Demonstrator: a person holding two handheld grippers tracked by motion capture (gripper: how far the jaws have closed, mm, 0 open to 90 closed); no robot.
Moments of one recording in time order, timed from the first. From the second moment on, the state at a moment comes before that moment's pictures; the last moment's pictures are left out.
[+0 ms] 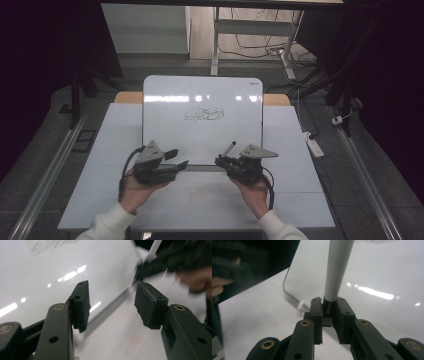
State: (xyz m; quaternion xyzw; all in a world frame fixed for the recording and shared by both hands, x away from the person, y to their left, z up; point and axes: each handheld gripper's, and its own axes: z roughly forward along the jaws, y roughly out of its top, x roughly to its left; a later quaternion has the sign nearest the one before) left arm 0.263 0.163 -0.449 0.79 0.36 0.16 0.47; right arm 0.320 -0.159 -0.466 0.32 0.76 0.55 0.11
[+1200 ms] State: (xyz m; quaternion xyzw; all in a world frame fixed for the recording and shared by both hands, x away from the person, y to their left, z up) left arm 0.237 0.246 -0.507 0.77 0.45 0.15 0.42; right arm 0.445 -0.089 -0.432 0.29 0.75 0.54 0.26
